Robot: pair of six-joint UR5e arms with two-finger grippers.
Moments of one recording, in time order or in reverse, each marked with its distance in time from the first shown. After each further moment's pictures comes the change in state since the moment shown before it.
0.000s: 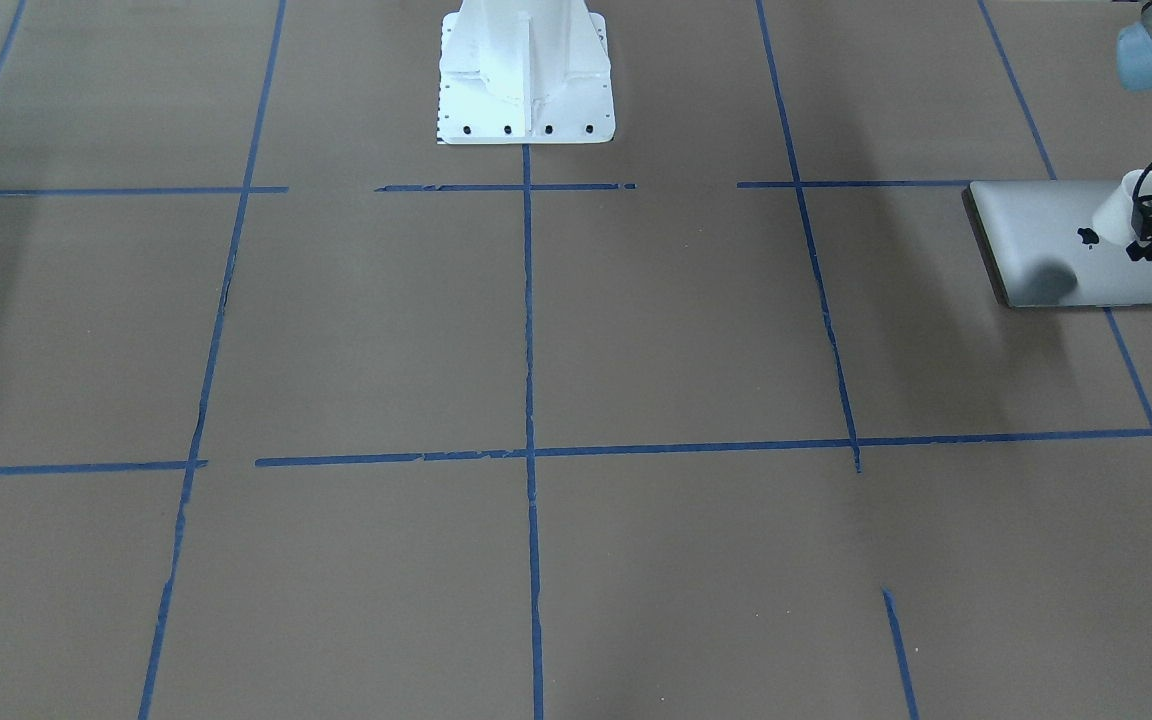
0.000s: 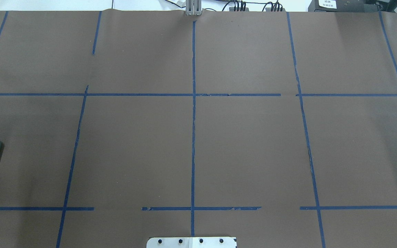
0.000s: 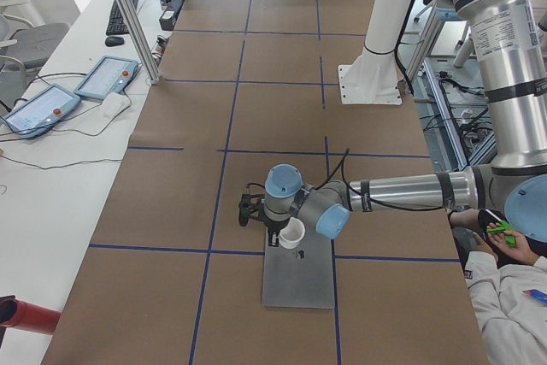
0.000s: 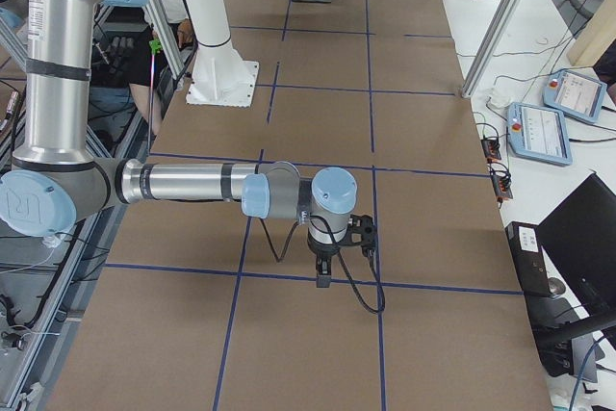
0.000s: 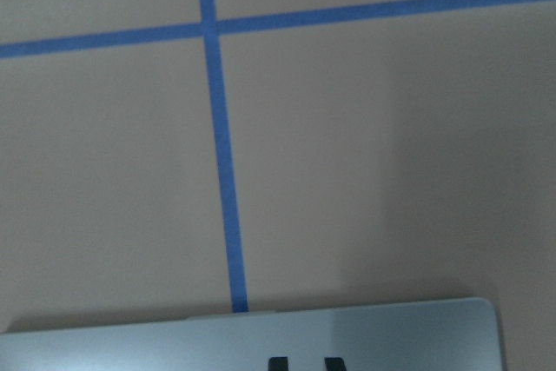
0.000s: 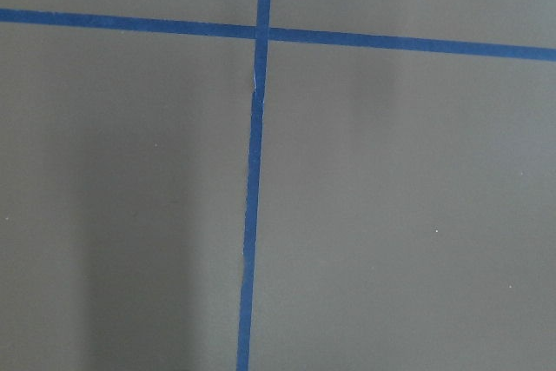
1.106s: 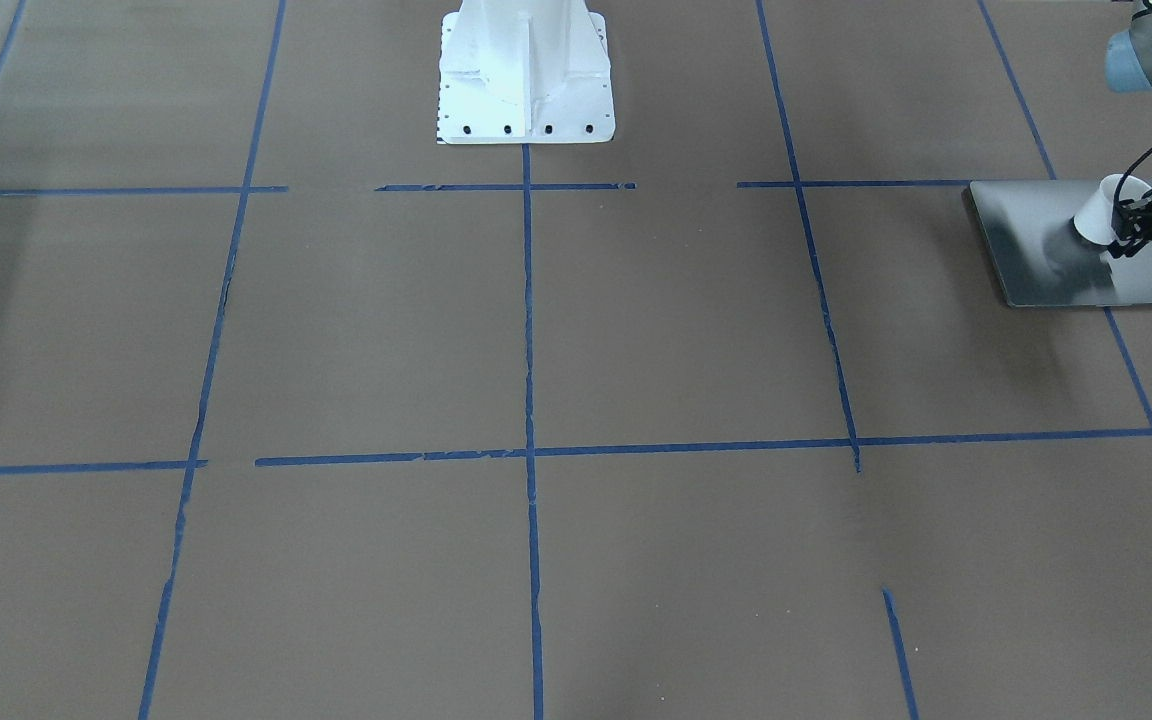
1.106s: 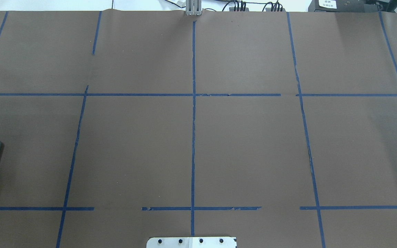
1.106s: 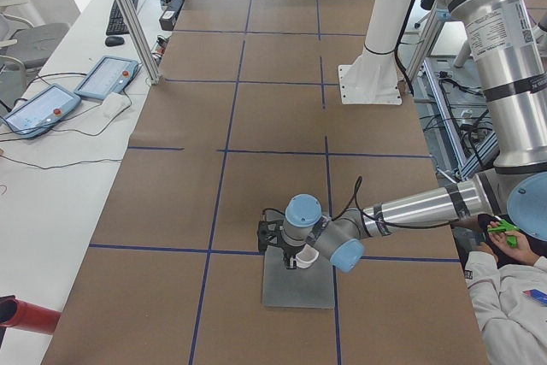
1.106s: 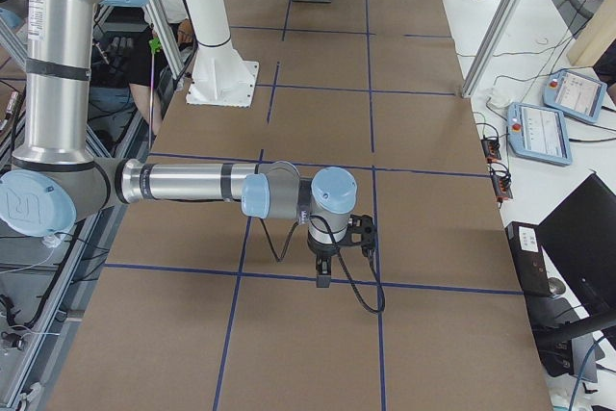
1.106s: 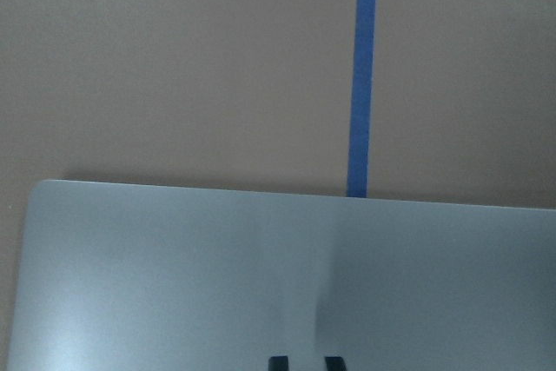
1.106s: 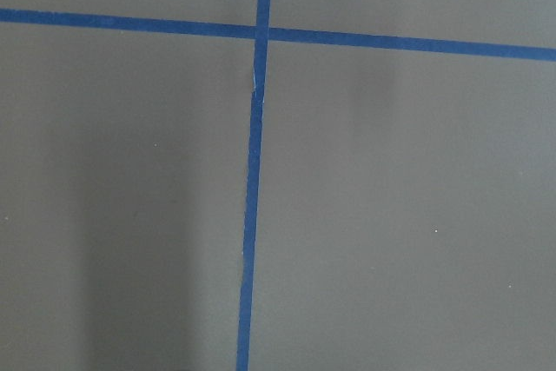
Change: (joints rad) left arm 0.109 0.001 0.172 -0.209 0.048 -0.124; right arm 0.000 0.000 0.000 0.000 0.000 0.000
